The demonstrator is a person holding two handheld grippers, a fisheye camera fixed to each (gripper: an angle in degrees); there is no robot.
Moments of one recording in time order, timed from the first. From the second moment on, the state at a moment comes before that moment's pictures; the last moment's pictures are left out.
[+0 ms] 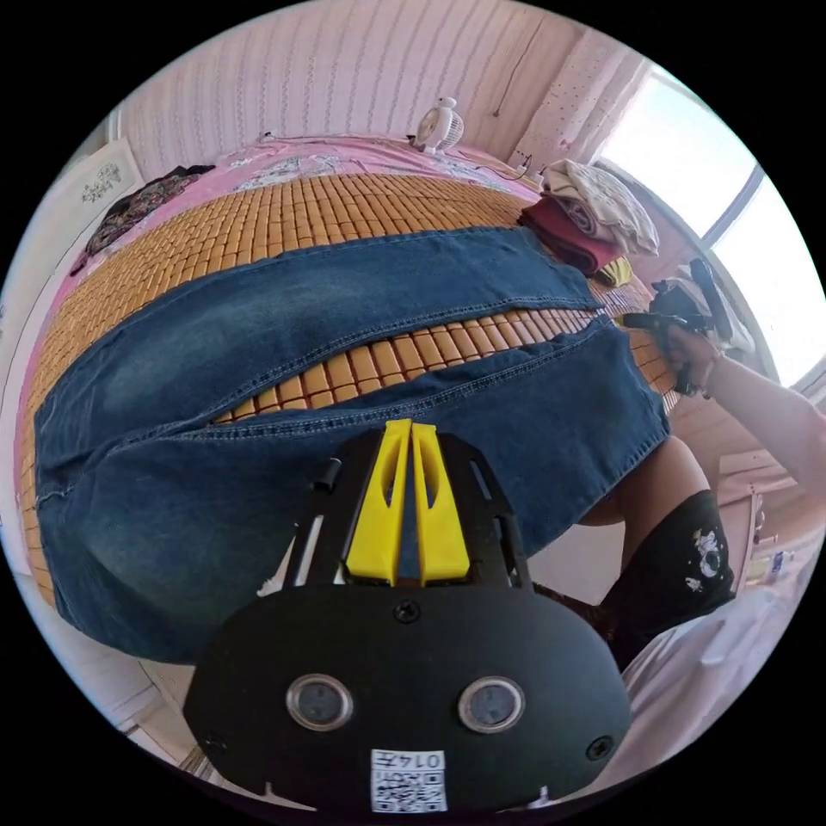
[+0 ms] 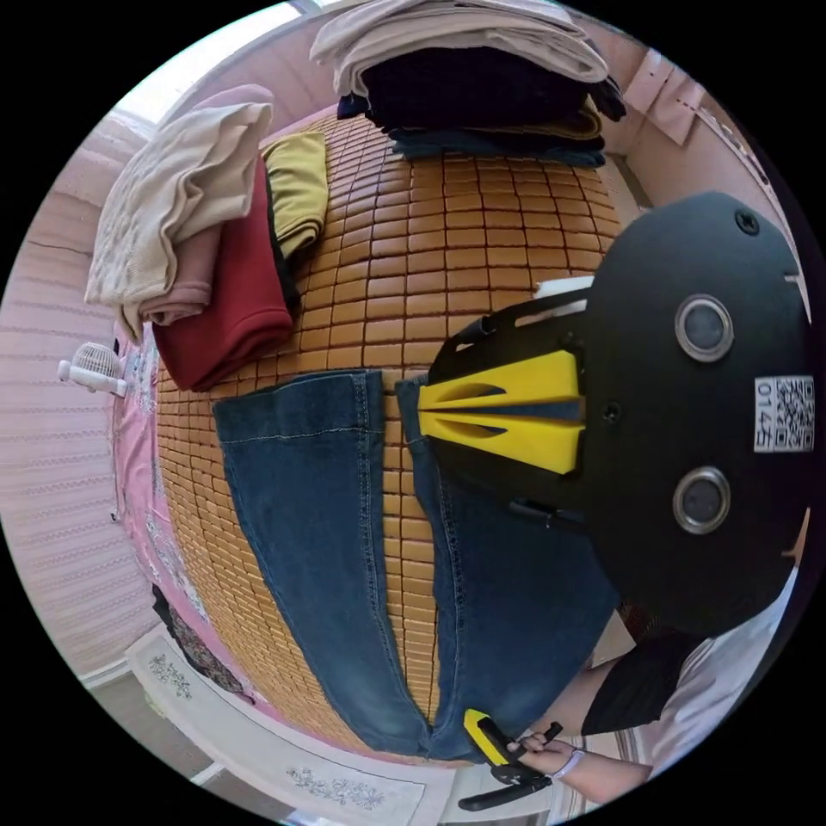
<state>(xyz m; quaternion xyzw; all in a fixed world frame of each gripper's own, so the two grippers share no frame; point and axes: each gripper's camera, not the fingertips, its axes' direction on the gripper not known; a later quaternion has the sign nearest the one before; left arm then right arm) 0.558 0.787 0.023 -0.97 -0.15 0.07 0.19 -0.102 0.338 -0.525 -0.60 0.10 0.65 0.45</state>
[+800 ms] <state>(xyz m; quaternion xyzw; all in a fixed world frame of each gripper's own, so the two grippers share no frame) 0.532 0.271 -0.047 -0.72 -0.56 0.06 0.41 -0.152 0.160 -0.731 -0.40 0.23 0.80 0.38</state>
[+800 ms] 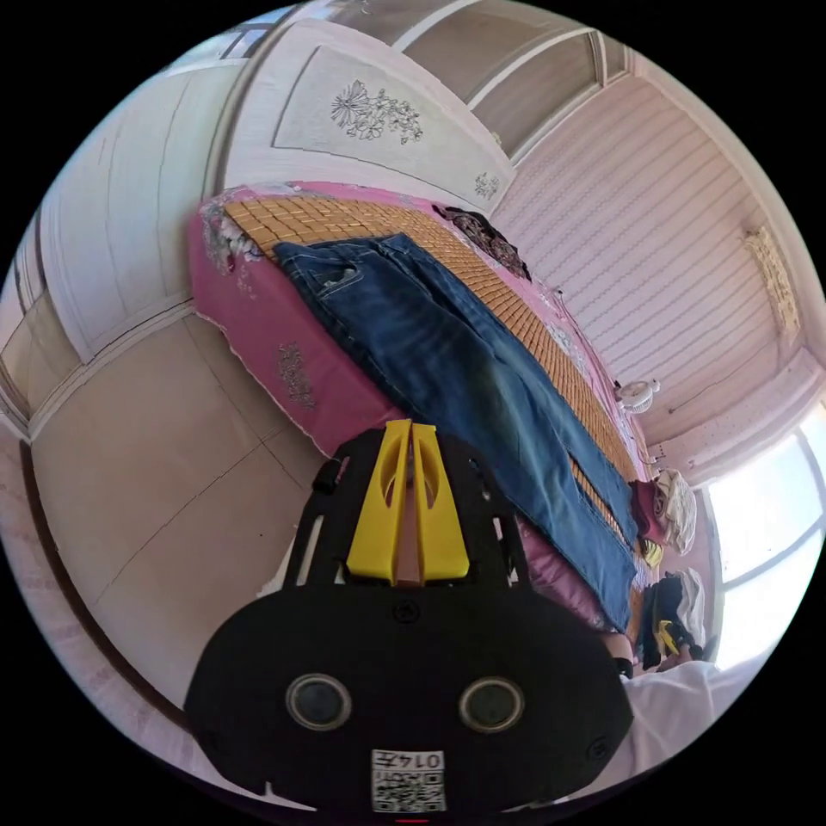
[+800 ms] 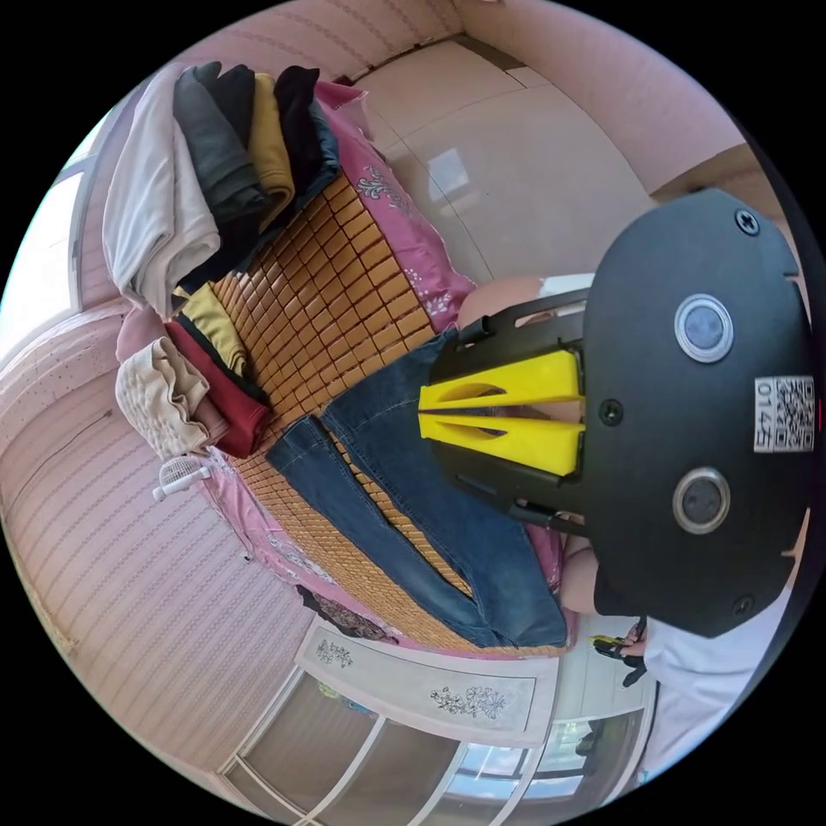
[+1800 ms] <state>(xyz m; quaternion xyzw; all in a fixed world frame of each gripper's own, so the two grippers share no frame) 0.332 0.173 -0.105 -0.59 -0.71 0.02 0.39 -0.144 0.275 -0.702 -0.55 0.17 0.76 0.29</state>
